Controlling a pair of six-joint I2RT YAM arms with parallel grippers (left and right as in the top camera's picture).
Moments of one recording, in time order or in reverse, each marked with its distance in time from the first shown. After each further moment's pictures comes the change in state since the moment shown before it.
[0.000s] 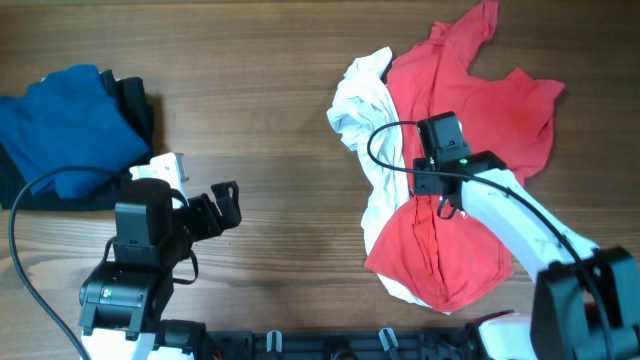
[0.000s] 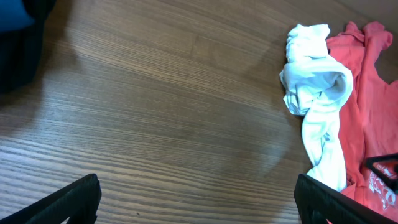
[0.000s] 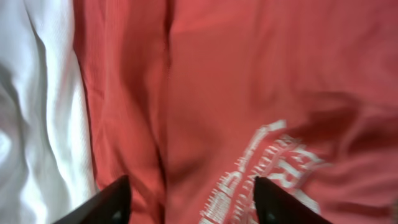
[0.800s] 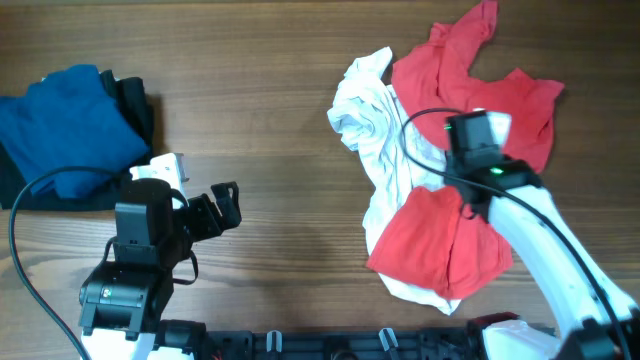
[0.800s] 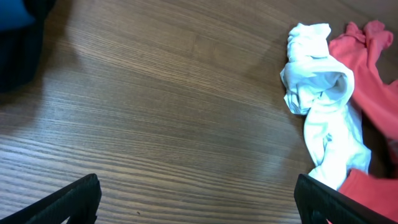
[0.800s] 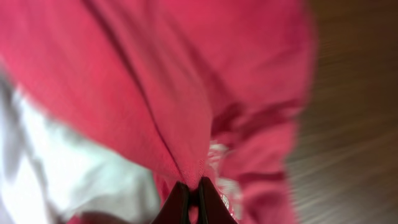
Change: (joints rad) left arm 0.000 0.000 0.000 -0.003 0.000 0.000; right arm -0.111 -0.228 0.000 -0.067 0.210 0.113
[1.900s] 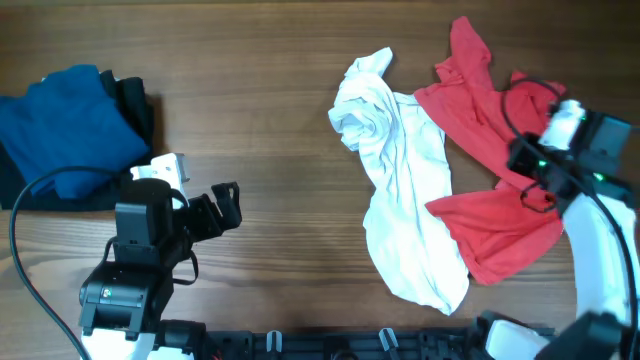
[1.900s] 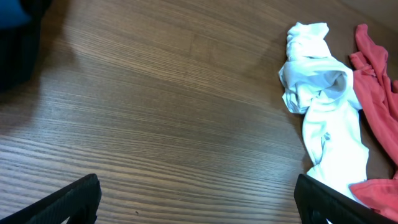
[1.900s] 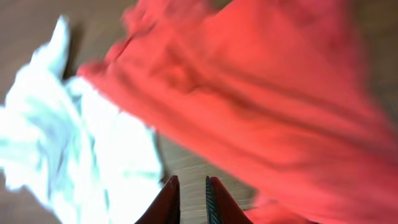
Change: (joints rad) left arm 0.000 0.000 0.000 0.000 0.008 0.000; right arm -0.509 0.021 0.010 0.149 -0.782 -0.239
